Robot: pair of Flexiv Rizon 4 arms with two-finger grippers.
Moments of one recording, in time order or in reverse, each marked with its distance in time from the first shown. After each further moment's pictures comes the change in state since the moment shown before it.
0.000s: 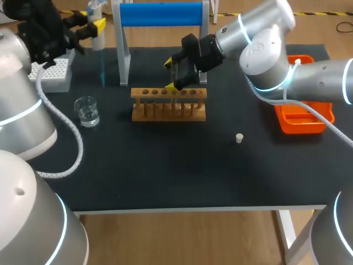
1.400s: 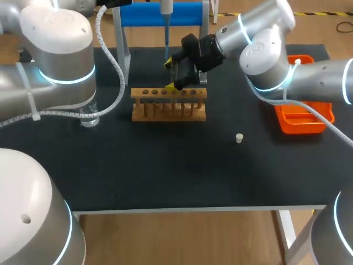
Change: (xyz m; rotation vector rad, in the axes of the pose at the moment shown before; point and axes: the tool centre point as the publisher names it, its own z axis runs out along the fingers) left arm 0.064 -0.081 0.147 -0.033 0.240 -0.132; right arm 0.000 0.000 0.000 0.000 0.000 0.000
